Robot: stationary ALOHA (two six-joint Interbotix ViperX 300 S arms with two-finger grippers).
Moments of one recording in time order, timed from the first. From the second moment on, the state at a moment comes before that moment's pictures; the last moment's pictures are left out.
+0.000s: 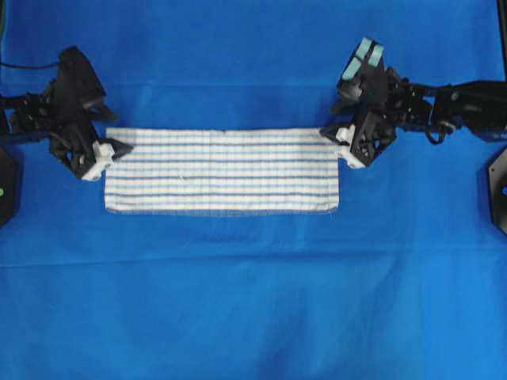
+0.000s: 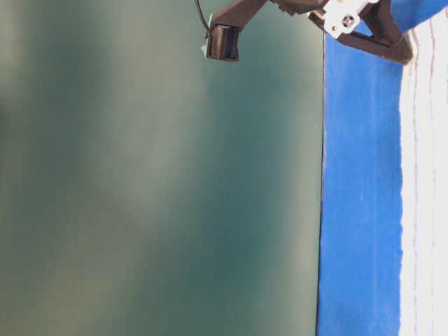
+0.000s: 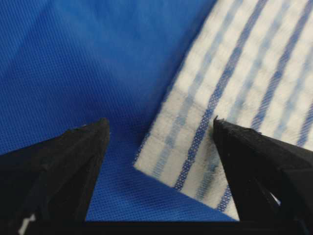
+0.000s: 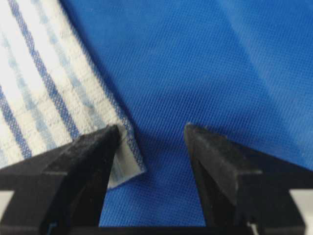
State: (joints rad) left arm 0.36 -0.19 1.21 -0.02 -0.10 -0.14; right arm -0.35 0.05 0.94 -0.07 -0.15 0.23
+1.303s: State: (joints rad) left arm 0.35 -0.42 1.10 -0.02 0.17 -0.16; right arm -0.33 -0.16 0.92 -0.07 -0.03 0.23
